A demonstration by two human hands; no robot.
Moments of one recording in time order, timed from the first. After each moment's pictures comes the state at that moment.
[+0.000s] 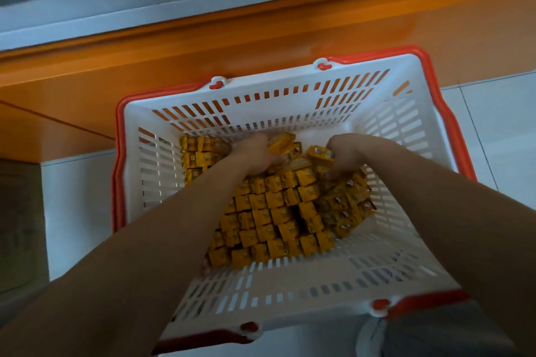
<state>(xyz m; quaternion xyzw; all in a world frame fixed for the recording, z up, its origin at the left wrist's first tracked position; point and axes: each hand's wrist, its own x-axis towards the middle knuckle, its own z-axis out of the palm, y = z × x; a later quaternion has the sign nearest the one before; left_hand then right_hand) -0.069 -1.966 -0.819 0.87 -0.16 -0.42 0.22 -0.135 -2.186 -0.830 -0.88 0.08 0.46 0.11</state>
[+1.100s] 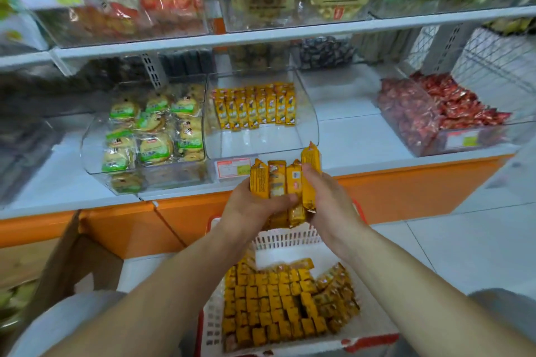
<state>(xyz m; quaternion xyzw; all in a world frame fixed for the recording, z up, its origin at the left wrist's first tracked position) -0.157 -1.922 -0.454 0.69 -0.03 -0.23 0.68 -0.200 -2.060 -0.452 -0.56 0.22 -0.03 0.80</state>
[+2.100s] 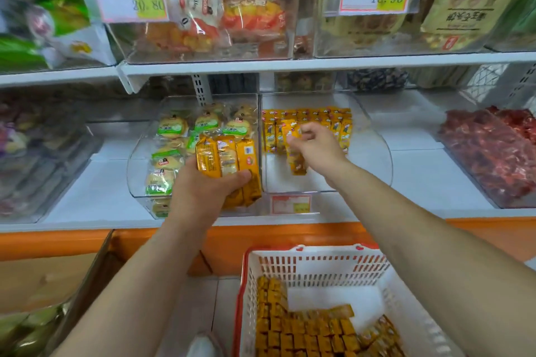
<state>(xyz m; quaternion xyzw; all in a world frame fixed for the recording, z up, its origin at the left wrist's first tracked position) -0.042 -1.801 -0.415 0.77 0.04 0.01 0.64 0.022 -2.023 -0.442 -0.81 0.12 -0.10 0.57</state>
